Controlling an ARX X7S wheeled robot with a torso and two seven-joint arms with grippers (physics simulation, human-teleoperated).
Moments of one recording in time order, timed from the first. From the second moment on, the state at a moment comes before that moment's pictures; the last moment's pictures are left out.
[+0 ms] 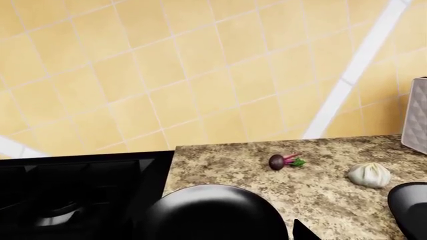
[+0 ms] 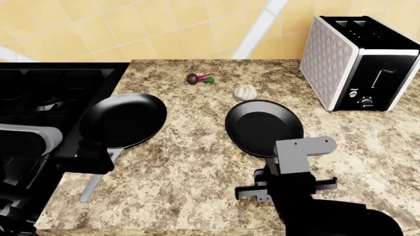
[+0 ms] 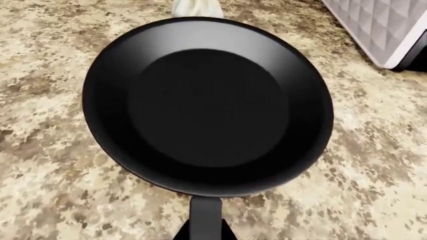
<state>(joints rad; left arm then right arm) -0.26 -0.62 -0.32 0.86 -1.03 -1.00 -0.42 0.53 0.41 -0.29 -0.51 1.29 1.19 1.12</state>
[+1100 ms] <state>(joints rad) -0.35 -0.56 -0.18 0.63 -1.13 -1.15 -0.53 0.65 0.53 -0.23 -0.67 1.56 1.21 1.27</state>
